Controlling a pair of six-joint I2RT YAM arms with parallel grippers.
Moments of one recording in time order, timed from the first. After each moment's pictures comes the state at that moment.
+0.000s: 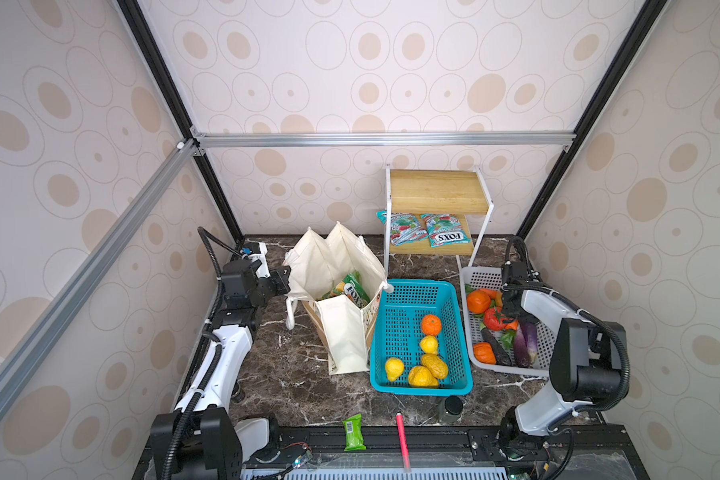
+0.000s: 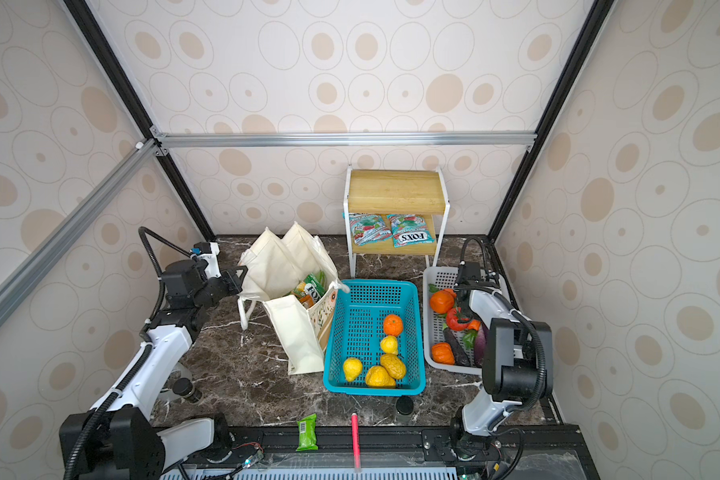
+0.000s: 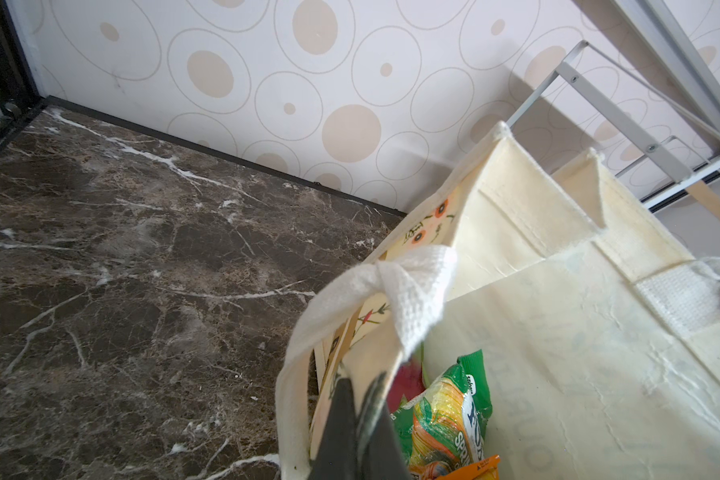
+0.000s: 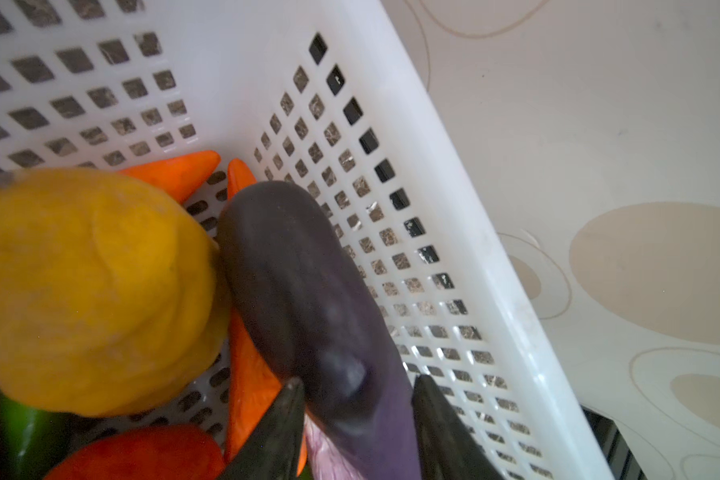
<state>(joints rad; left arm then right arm) 0.11 1.18 0.85 -0.06 0.41 -0.36 -0.10 1.64 1.05 -0.62 0.63 0.35</state>
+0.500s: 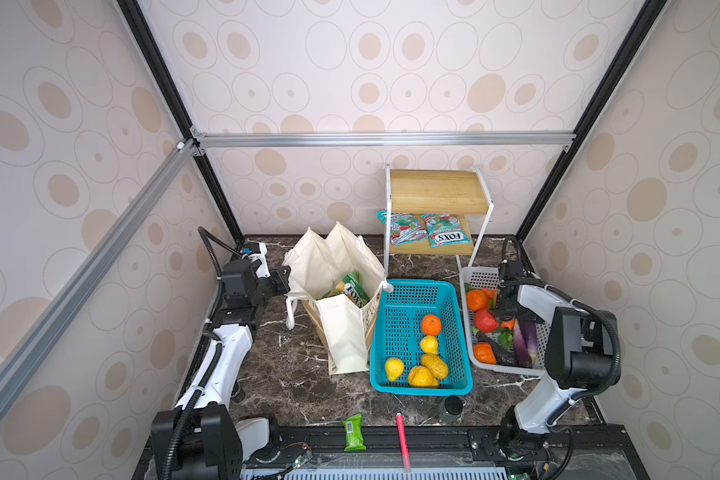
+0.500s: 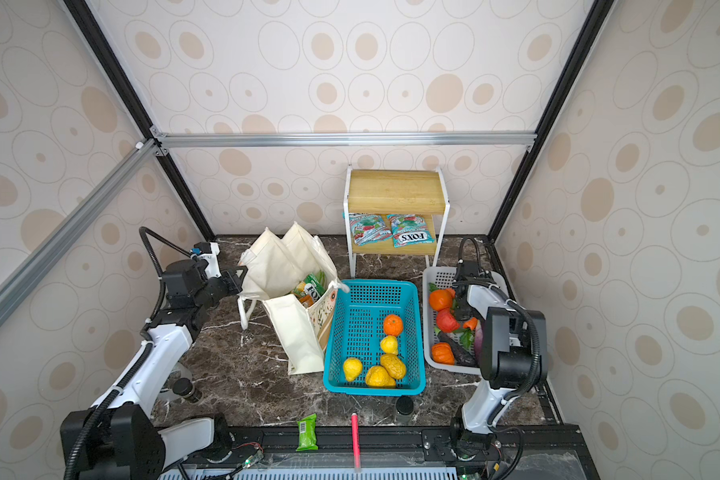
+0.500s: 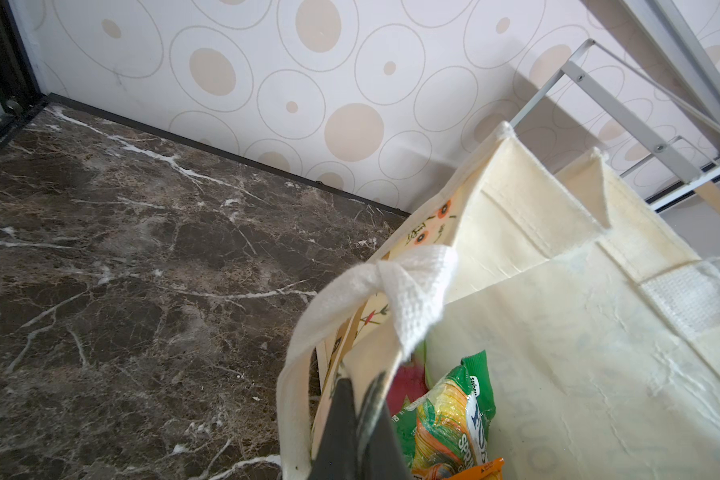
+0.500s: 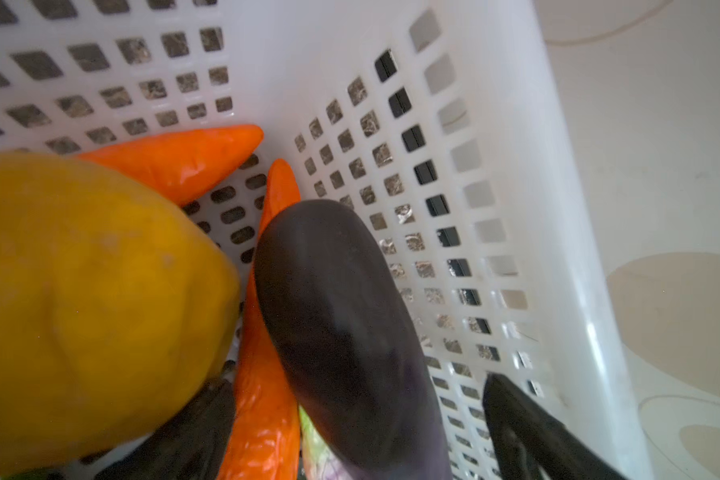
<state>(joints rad) 0.11 1.19 0.85 -0.05 0.41 -0.36 -0.11 1.73 1.10 -0.63 0.58 0.27</state>
